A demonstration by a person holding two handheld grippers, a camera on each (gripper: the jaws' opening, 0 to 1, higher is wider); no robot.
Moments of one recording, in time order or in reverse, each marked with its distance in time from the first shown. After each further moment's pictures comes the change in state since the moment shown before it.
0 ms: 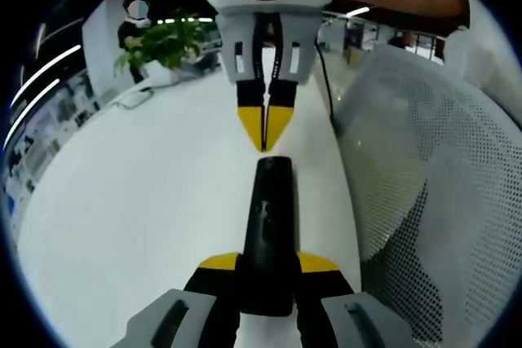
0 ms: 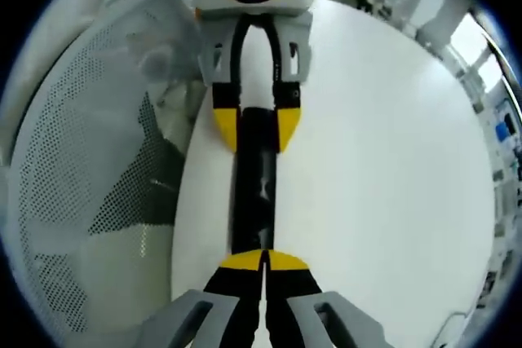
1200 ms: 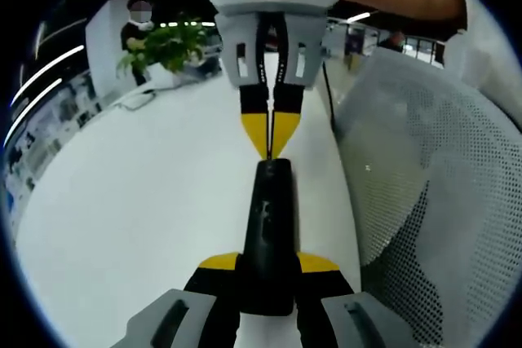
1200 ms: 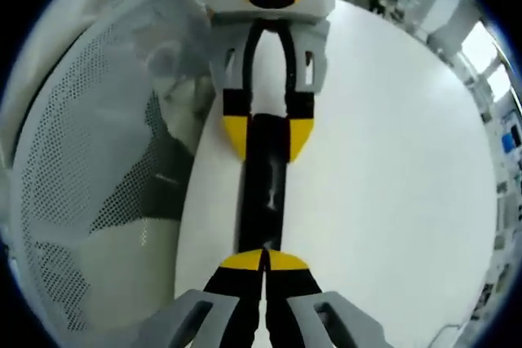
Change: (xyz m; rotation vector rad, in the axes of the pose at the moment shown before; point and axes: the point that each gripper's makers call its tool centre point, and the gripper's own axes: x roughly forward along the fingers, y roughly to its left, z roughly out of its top) left arm -0.001 0.001 0.001 -0.011 -0.028 0.005; right arm 0.011 0.005 0.005 -0.045 0.039 0.038
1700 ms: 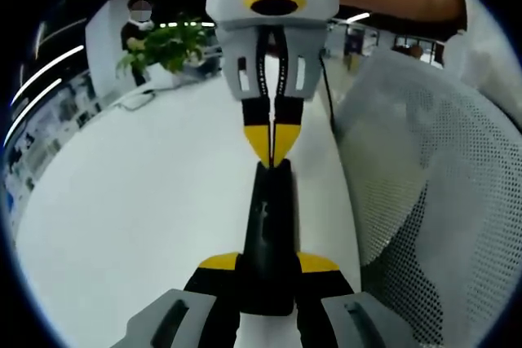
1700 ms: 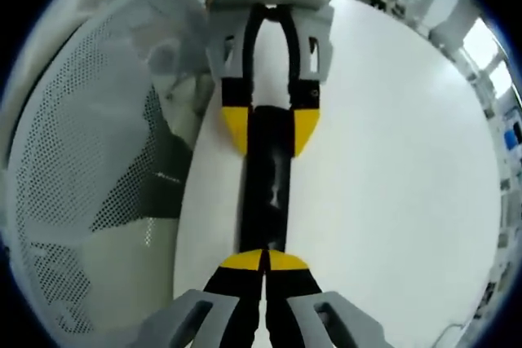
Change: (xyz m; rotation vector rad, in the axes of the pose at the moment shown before) left arm 0.000 0.001 -0.001 0.001 -0.002 -0.002; right arm 0.008 0.002 -0.001 0.005 0.009 0.014
